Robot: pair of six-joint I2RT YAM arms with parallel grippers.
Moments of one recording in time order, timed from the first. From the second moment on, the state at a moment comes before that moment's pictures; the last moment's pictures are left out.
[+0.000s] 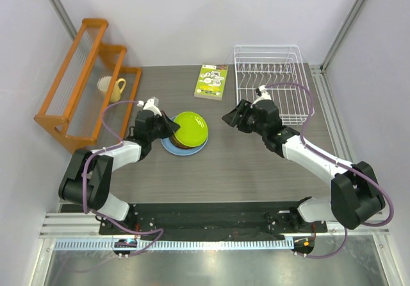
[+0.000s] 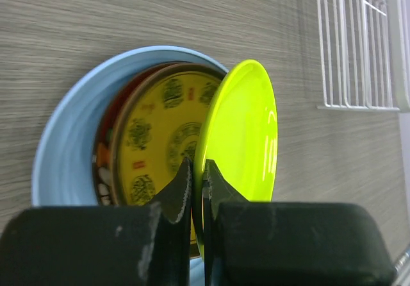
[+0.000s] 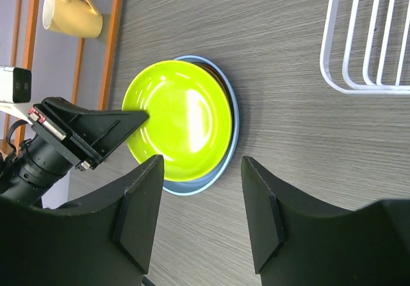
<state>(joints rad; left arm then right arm) -0.29 1.51 0.64 0.41 0.21 -0.63 0.50 1.33 0.82 0.10 -0.08 0.79</state>
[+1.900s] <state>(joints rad) -0.36 0.89 0.82 -0.07 -0.08 -0.30 0.50 1.02 0.71 -0.05 0.37 0.31</state>
